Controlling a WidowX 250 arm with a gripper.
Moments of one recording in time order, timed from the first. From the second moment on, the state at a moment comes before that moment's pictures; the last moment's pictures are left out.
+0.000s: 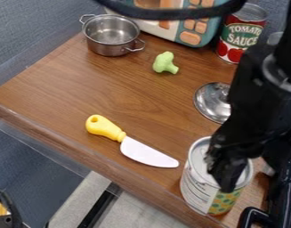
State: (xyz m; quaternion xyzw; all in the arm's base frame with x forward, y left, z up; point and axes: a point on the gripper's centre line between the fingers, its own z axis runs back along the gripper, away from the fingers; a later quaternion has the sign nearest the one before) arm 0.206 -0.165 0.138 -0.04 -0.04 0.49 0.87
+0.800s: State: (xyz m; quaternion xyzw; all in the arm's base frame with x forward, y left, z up) arm 0.192 -0.186 0.103 -0.06 -0.07 0.36 0.93
